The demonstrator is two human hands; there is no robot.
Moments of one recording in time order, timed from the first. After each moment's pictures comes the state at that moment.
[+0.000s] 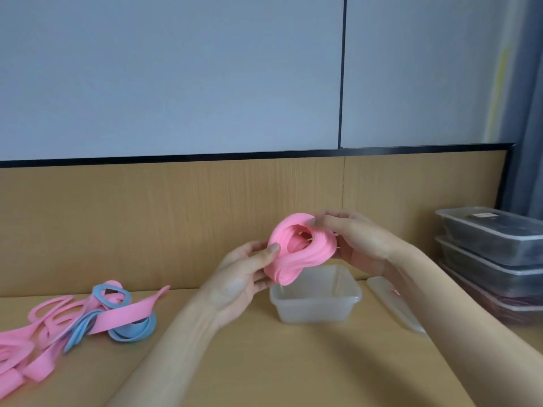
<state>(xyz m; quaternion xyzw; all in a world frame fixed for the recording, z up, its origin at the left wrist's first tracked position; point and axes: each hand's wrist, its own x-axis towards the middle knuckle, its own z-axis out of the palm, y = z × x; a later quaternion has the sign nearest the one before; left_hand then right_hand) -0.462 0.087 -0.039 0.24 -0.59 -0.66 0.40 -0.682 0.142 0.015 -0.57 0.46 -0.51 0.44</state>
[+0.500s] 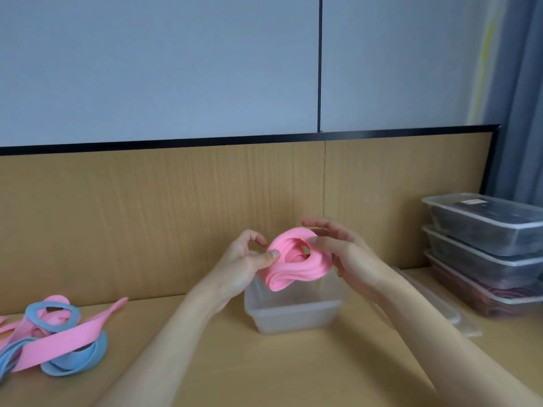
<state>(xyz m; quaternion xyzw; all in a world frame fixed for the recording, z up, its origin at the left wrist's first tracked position) -0.513 0.034 -0.050 0.30 -0.73 -0.52 0.34 -0.722 0.110 -0.052 -0.51 0.46 -0.61 0.38</state>
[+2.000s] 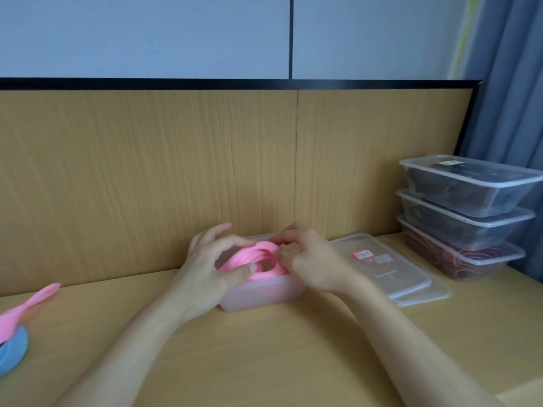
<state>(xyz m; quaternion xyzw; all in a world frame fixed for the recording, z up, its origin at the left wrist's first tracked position) -0.515 0.034 -0.104 0.32 -0.84 -0.32 0.31 -0.720 0.097 -0.106 -0.63 0.66 -0.38 0.13</state>
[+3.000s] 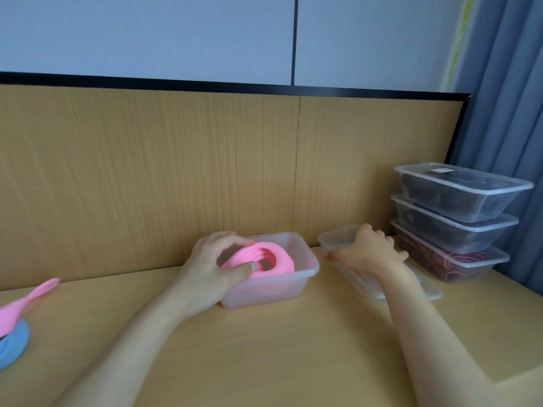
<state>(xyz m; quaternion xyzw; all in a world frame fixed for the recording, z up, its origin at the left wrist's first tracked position) -0.516 0.029 -0.107 0.31 -0.83 -0.35 0.31 -0.795 0.119 -0.104 -0.32 0.93 -0.19 0.05</state>
